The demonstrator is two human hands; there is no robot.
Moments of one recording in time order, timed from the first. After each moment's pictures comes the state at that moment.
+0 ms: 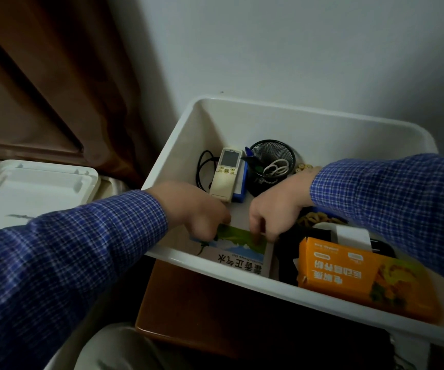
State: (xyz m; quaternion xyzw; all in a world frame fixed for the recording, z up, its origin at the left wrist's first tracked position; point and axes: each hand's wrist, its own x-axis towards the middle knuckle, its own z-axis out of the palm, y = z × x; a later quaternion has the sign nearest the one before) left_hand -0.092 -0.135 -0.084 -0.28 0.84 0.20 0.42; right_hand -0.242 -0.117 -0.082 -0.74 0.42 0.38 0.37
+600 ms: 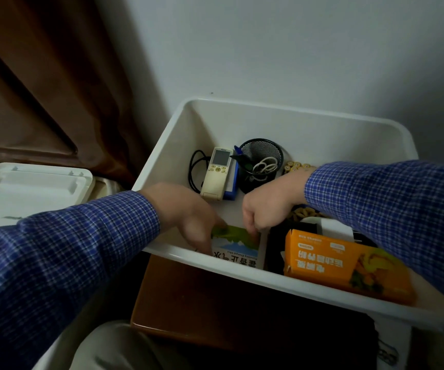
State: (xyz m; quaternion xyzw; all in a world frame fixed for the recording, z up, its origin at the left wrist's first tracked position) left_hand -0.097 -0.127 -0.076 -0.29 0.80 0.24 0.47; right_hand -0.250 -0.108 -0.078 -0.74 0.45 0.30 0.40
